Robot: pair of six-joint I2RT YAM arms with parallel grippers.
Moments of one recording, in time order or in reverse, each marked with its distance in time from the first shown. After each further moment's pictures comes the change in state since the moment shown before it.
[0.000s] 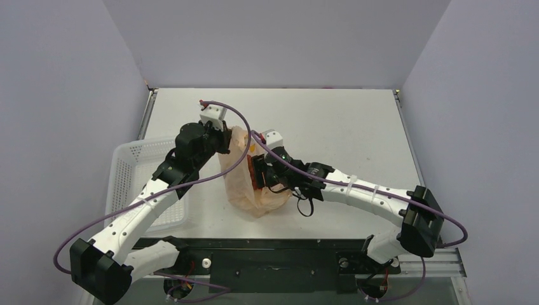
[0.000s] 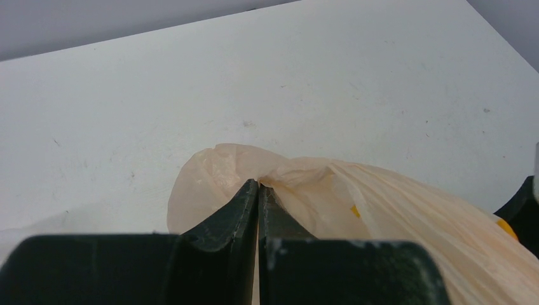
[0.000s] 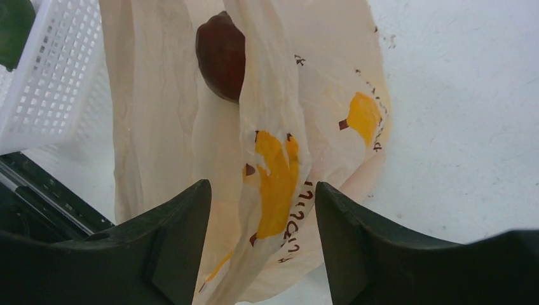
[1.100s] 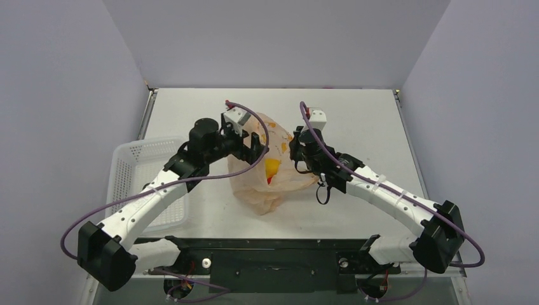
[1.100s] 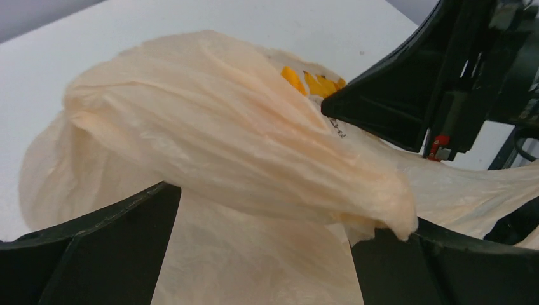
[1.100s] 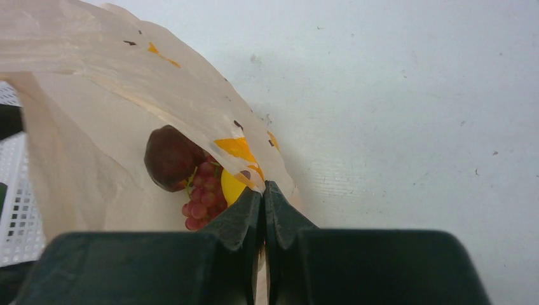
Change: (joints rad) left arm -0.050 0.071 0.045 0.029 0.332 0.007; right arm -0.230 -0.124 -0.079 0.084 0.142 0.107
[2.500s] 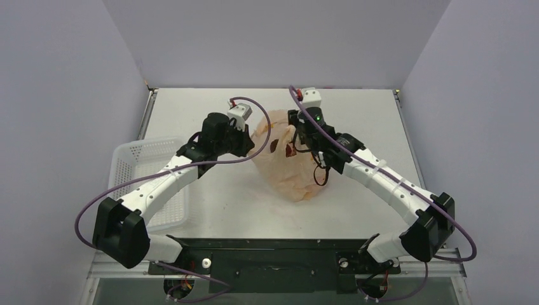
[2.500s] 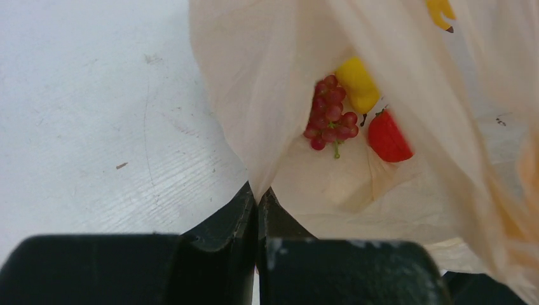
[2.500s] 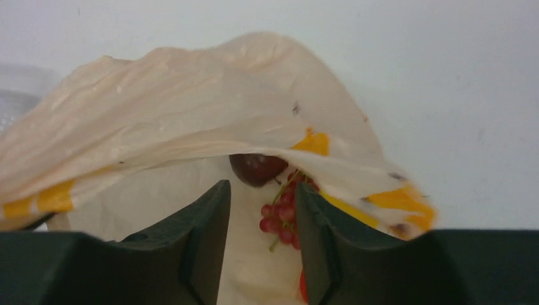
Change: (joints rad) left arm 0.026 0.209 0.076 -0.136 -0.081 -0.066; right arm -0.090 0.075 0.284 -0.137 -0.013 -0.243
